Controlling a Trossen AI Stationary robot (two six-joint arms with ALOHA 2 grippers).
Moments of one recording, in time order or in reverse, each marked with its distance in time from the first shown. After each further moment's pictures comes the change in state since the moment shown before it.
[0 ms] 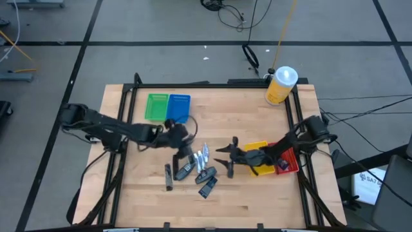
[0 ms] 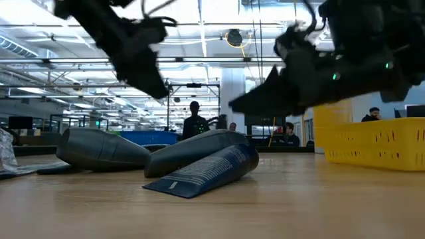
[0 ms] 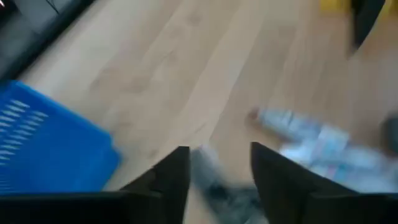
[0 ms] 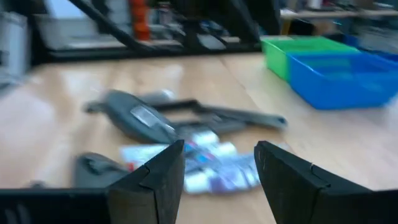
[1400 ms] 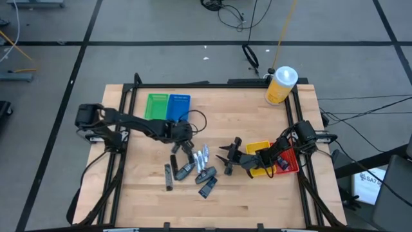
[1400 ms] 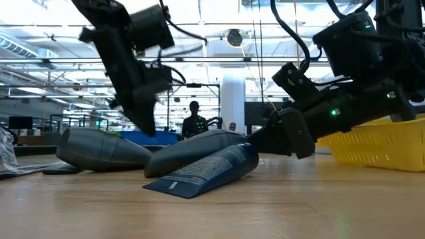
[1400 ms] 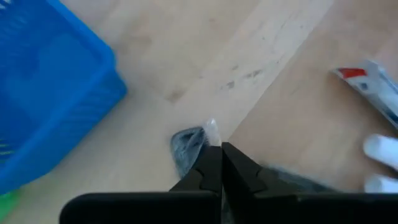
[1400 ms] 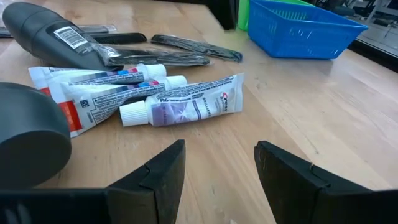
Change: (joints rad) left arm 0.137 0.176 0.048 -0.149 0.103 -0.165; right arm 0.004 0.119 0.009 -0.073 0.155 -0.010
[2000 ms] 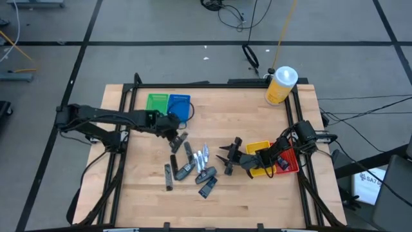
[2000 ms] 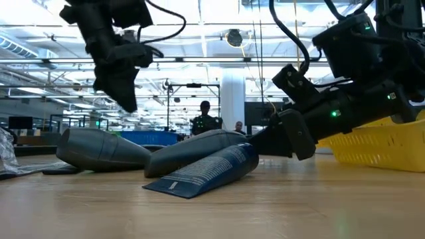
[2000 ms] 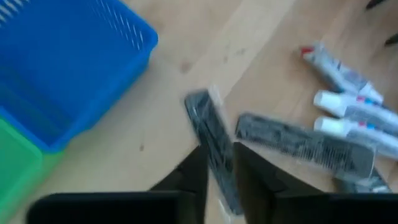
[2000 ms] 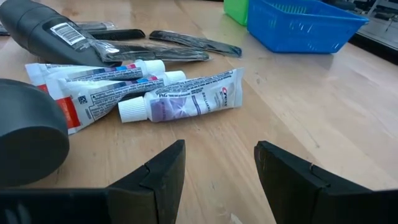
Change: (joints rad) left arm 0.059 -0.261 -0.034 -0.179 0.183 0.051; right arm 0.000 0.000 0.000 -0.018 0.000 0.025
